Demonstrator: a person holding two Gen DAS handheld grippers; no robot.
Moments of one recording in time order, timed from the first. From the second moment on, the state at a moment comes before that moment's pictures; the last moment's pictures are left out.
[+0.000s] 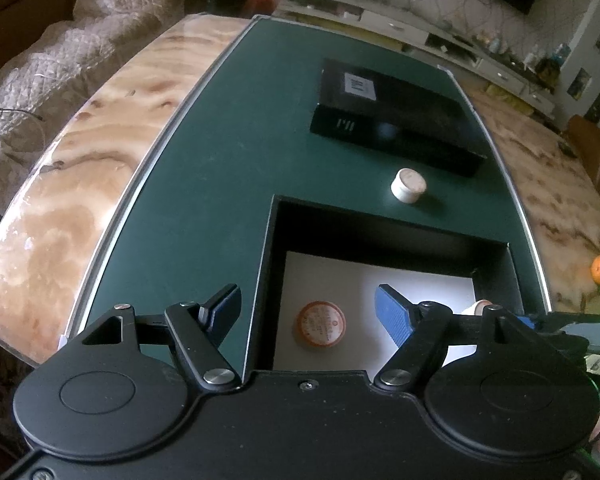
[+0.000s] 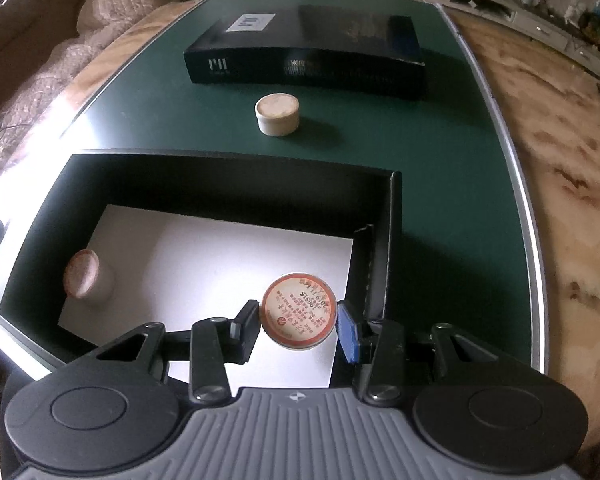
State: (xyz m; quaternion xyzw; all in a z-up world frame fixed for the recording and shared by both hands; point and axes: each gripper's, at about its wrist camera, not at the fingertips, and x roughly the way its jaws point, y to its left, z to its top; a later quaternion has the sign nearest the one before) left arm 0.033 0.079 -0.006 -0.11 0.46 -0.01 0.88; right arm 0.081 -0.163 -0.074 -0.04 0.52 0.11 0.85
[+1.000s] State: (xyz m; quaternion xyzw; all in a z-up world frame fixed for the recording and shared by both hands) left arm 0.048 0.063 0.000 -0.08 0.46 -0.02 0.88; right arm 0.072 -0.187 -0.037 0.02 0.48 0.11 0.87
